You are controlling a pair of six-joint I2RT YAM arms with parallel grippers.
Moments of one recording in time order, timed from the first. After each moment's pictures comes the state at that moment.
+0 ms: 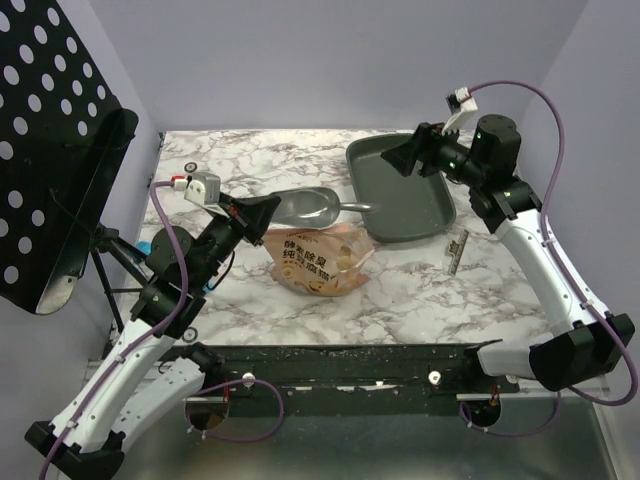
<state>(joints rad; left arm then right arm) -0.55 0.67 0.85 -0.02 0.07 -0.43 0.32 1.32 1.43 -0.24 -0.36 0.29</state>
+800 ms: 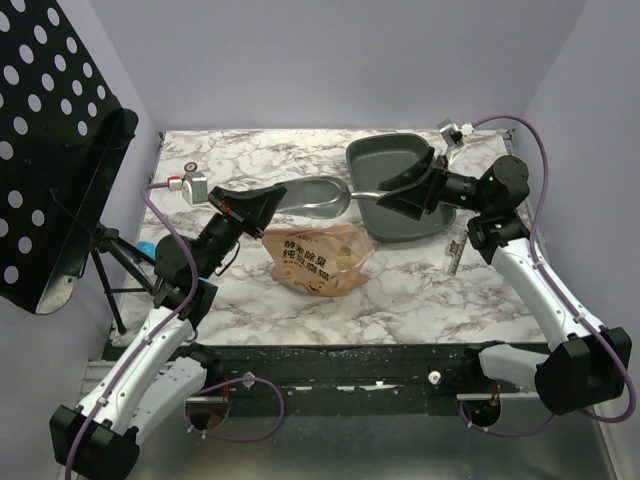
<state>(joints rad) -0.42 0.75 0.65 0.53 0.27 -0.67 0.23 1.19 0.98 0.43 -1.06 0.68</state>
